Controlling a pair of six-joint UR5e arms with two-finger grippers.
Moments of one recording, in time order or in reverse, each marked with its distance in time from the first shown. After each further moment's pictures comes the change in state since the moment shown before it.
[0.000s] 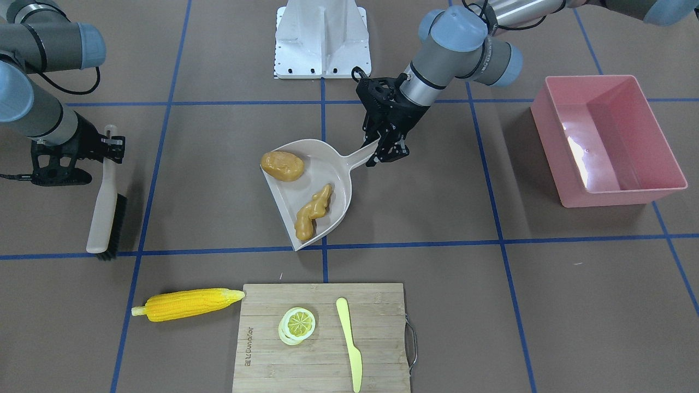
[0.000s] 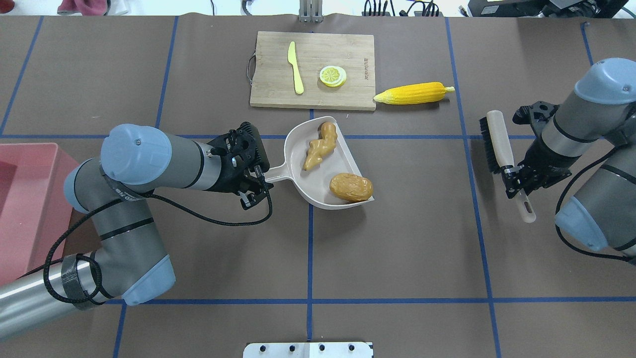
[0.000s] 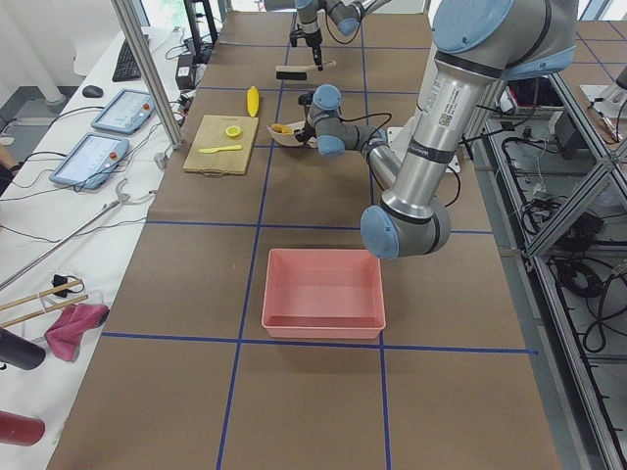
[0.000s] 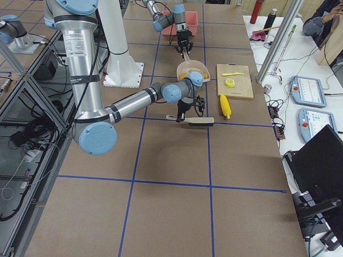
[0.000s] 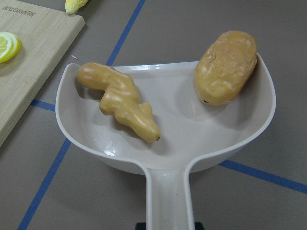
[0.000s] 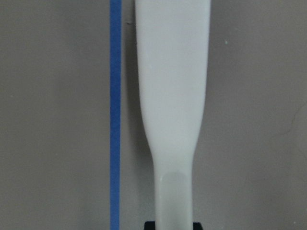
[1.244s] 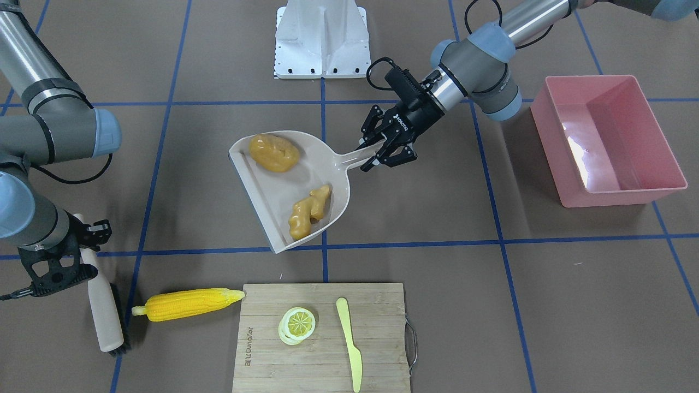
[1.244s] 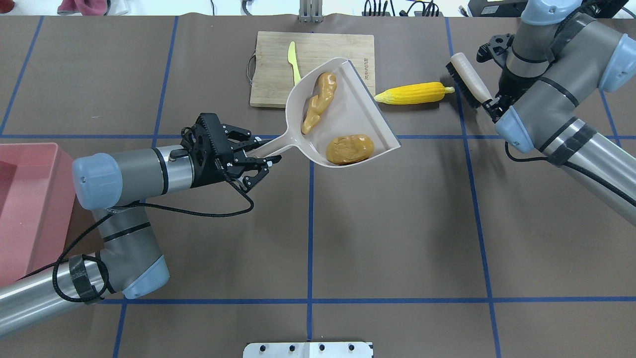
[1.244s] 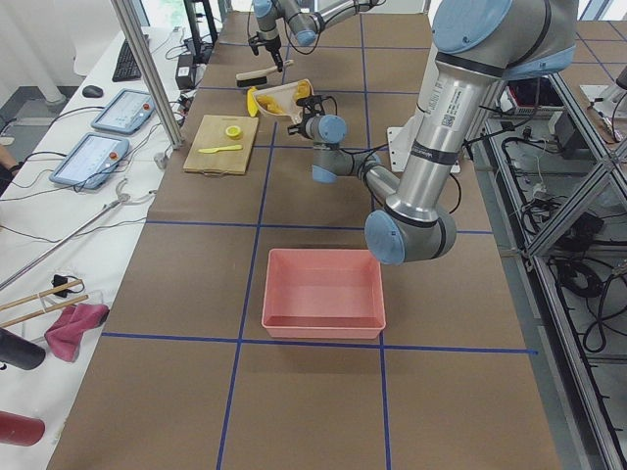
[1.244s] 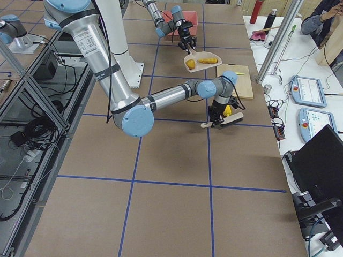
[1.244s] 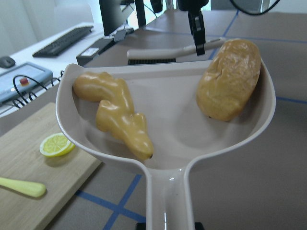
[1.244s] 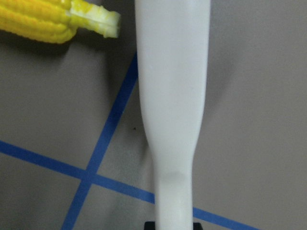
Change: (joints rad) left arm 0.008 0.037 0.189 -0.731 0.197 -0.133; right arm 0.114 0.391 -0.490 -0.014 -0.148 -0.481
